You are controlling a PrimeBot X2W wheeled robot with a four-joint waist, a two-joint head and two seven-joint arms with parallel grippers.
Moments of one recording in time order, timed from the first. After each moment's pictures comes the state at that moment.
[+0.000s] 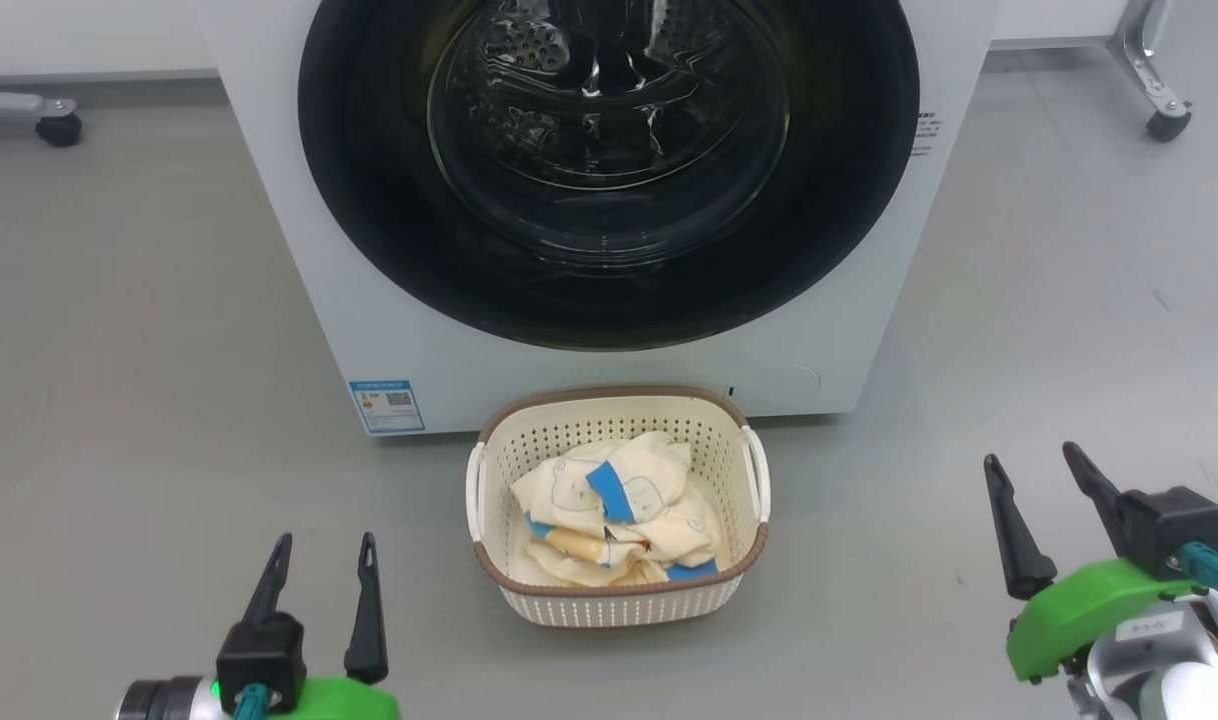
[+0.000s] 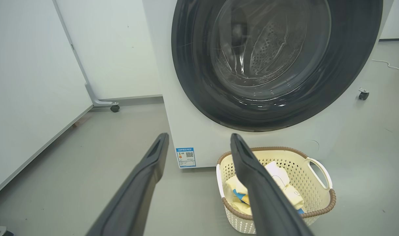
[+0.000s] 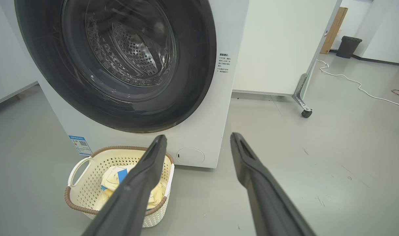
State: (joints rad) left arm -0.04 0.11 -0.23 0.25 -0.11 0.17 -0.21; right arm 0.04 -0.06 -0.09 0.07 0.02 0.13 -0.01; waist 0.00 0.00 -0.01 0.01
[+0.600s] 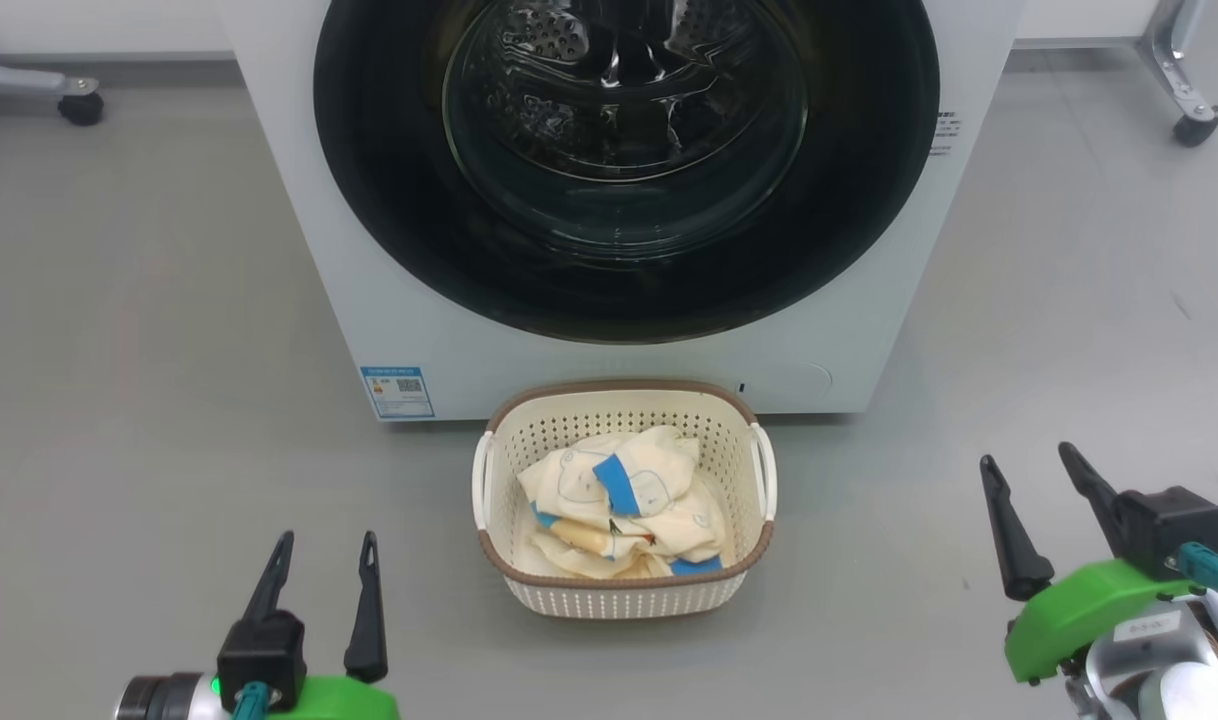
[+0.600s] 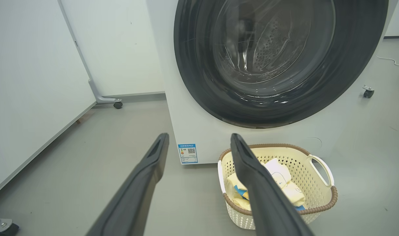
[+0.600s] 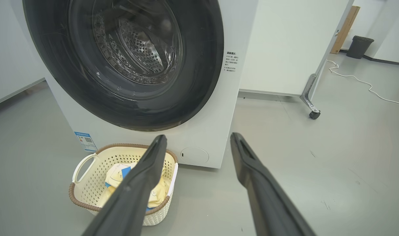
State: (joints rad) left arm -0.05 0.12 -0.24 0.26 -0.12 0.17 -0.21; right arm 0.03 -0.06 -0.09 0.07 0.02 0.13 -0.01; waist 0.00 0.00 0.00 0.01
